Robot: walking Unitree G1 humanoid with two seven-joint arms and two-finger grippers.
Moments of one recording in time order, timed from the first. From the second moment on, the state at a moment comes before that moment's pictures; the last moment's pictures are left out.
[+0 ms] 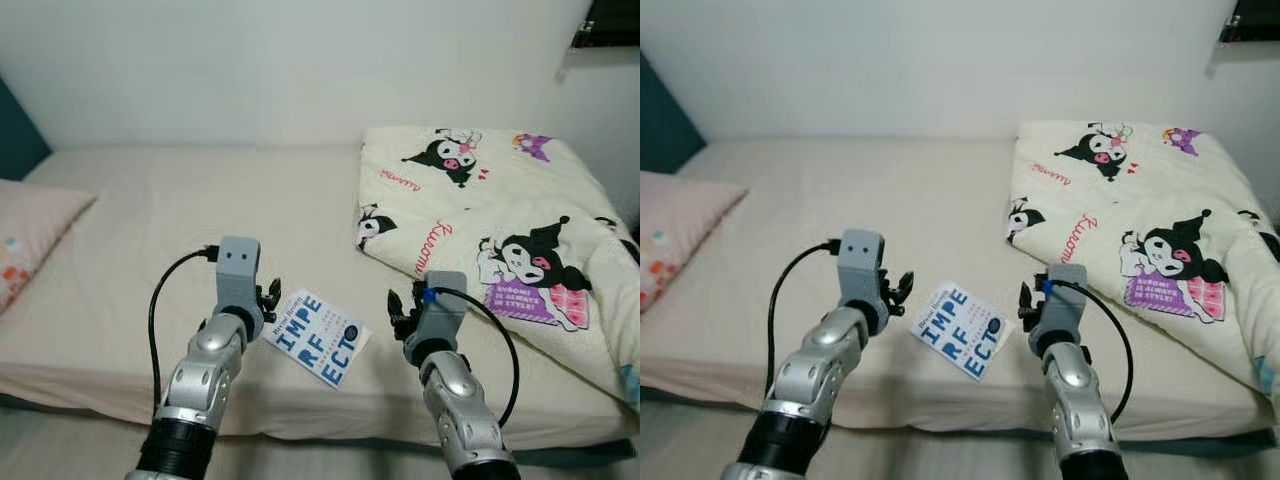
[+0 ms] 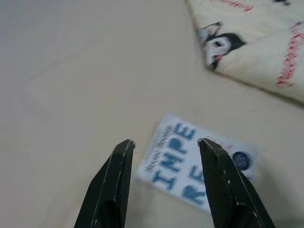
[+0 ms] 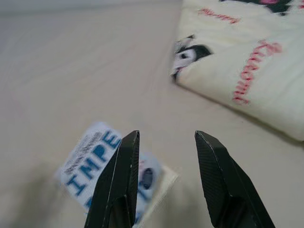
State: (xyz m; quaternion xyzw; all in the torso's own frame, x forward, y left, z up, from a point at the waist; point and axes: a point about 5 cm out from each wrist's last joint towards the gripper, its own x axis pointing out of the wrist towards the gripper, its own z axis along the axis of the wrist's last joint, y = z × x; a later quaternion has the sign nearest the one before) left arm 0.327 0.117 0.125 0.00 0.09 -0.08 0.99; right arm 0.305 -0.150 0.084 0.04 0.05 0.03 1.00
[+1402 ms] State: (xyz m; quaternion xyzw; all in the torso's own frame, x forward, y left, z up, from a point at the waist) left arm 0.322 0.135 0.108 -0.03 0.07 0.00 1.00; right arm 0.309 -0.137 0.075 0.03 0.08 0.04 1.00
